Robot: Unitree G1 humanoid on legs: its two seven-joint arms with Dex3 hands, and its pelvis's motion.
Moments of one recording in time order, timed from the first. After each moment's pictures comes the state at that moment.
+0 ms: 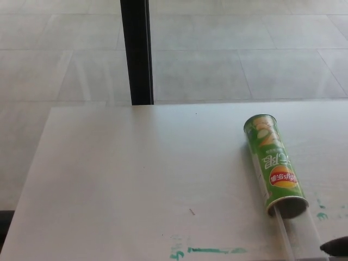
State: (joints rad) left_arm 0.14 0.76 0.49 1.31 -0.13 -0.08 -0.30; right_arm 0.66 -0.76 -0.33 -0.64 0.24 -0.13 0.37
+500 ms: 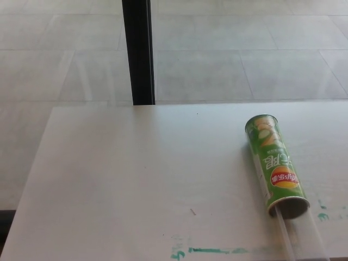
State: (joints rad) left_arm 0.15 0.76 0.49 1.31 -0.14 -0.08 -0.30; right_arm 0.67 -0.90 -0.25 -0.64 0.04 -0.14 0.45
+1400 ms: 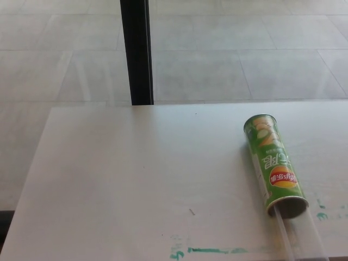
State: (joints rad) left_arm 0.14 0.76 0.49 1.31 -0.14 -0.08 -0.30; right_arm 0.51 -0.95 -0.07 -0.53 -0.34 -0.11 0.45
